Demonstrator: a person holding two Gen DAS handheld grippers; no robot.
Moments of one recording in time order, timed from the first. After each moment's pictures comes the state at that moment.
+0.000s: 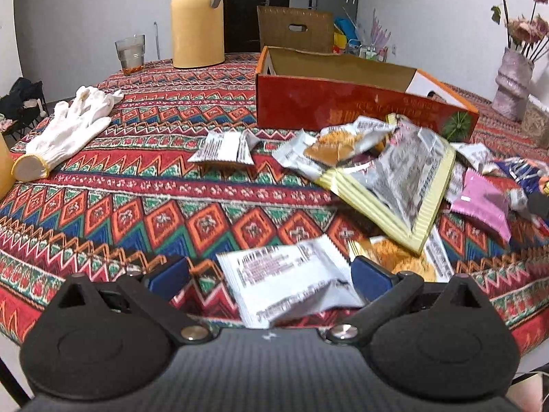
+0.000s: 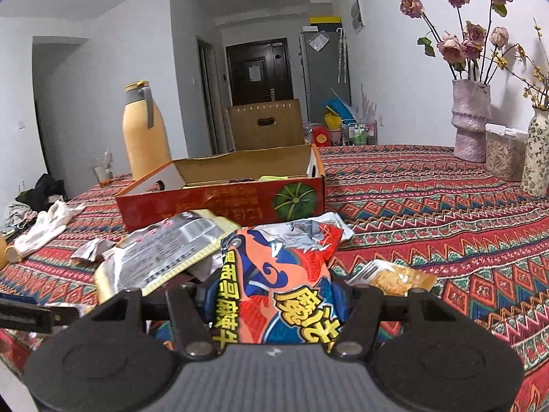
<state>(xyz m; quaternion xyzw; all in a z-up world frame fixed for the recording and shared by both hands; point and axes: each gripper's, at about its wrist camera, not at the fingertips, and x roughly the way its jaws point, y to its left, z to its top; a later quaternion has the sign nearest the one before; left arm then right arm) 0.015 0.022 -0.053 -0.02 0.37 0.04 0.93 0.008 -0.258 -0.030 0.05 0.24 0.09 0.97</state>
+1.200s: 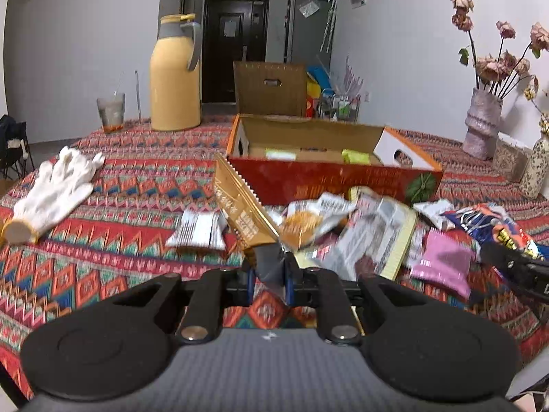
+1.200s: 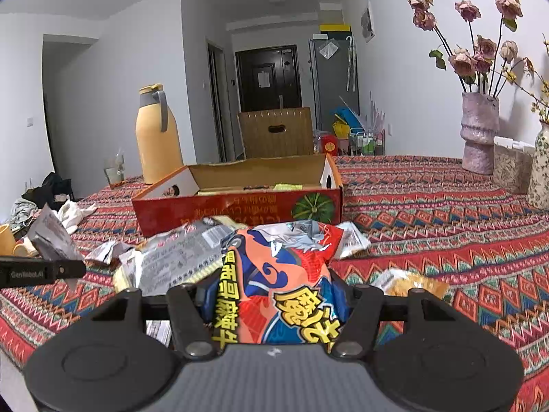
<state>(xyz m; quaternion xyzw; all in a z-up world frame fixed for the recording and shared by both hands) 0.022 0.014 -0.006 -0.02 0.27 -0.01 0.96 0.010 -0.244 -0.018 0.04 0.22 0.09 0.97</state>
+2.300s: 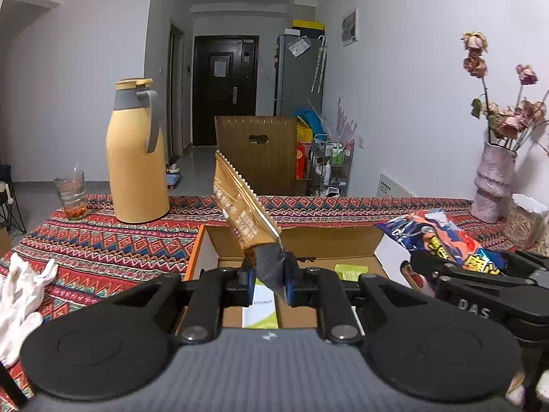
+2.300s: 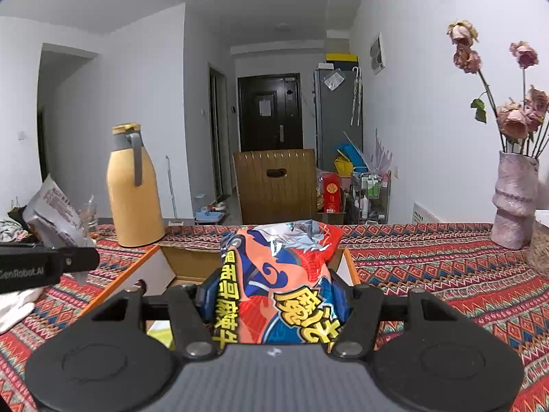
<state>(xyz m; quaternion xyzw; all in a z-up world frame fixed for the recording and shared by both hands) 0.185 -0.018 0.062 -0.02 0.21 -0.02 0.98 0.204 -0.214 0.040 0.02 0.18 0.08 0.98</state>
